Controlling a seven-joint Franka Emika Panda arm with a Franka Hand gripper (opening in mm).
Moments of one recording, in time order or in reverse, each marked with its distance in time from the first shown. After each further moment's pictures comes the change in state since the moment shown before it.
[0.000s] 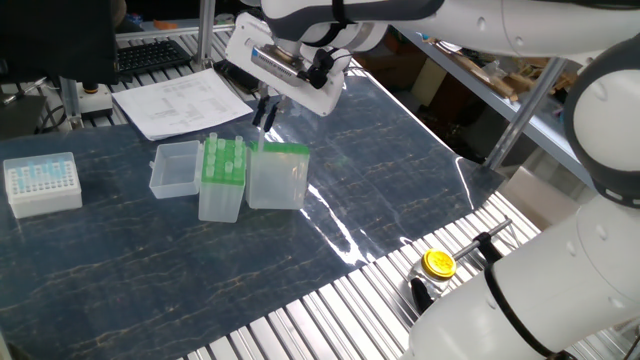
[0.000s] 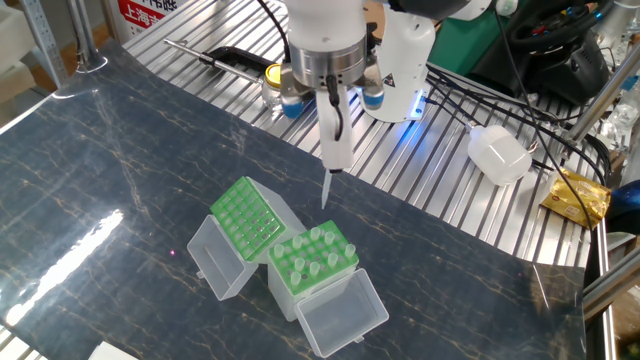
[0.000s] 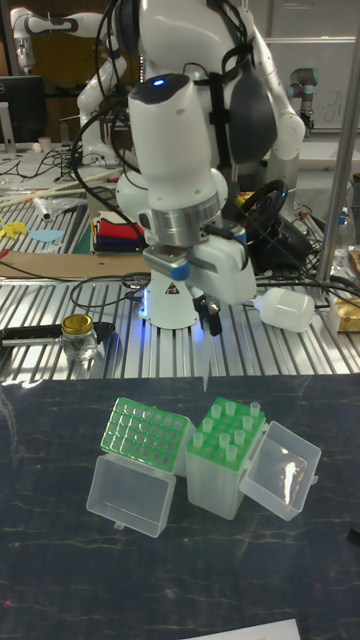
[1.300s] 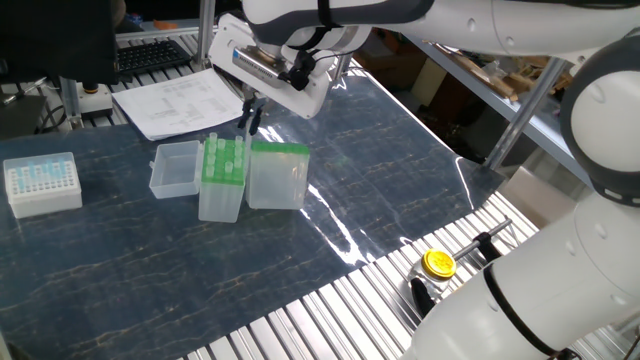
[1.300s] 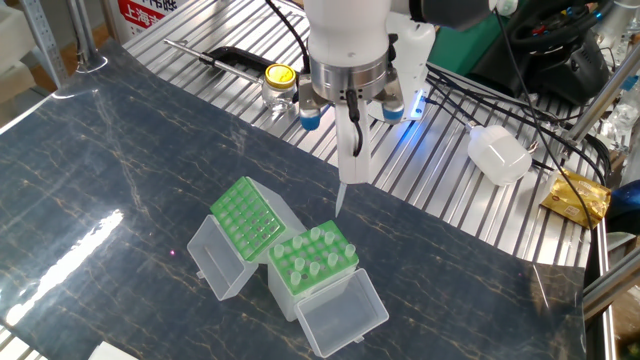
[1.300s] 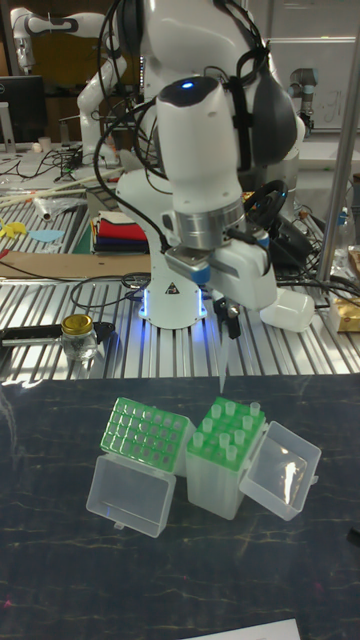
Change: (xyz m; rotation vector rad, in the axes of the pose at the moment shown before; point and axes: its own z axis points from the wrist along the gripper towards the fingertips) arm 0.021 0.020 0.009 0.005 -0.008 0.053
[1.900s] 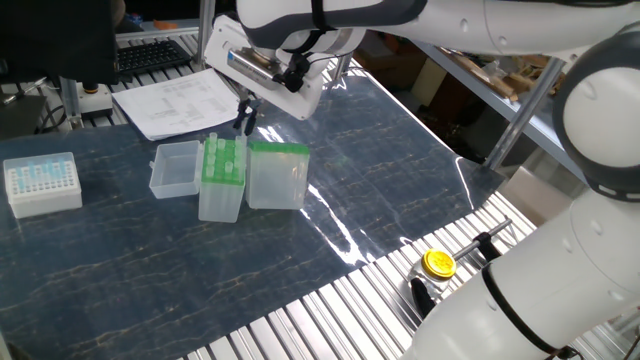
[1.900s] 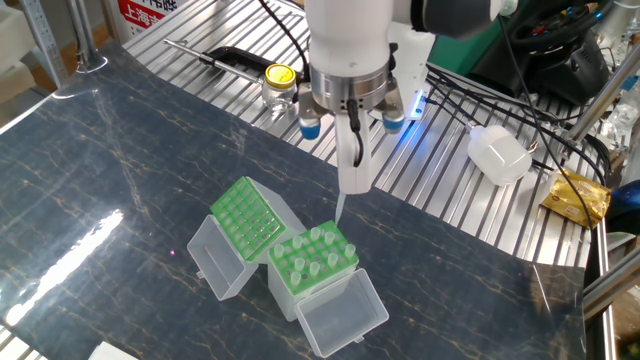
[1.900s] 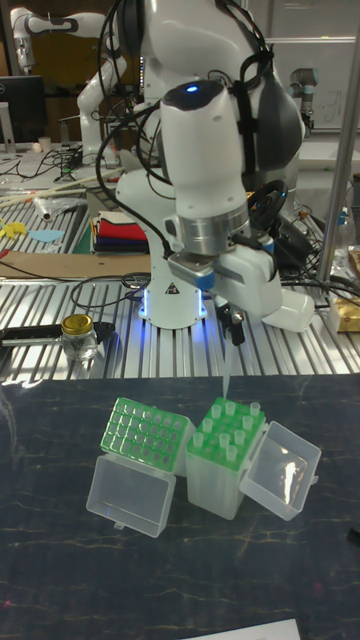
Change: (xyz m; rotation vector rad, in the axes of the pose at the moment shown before) arm -0.004 0.012 0.003 -0.007 -0.007 -0.013
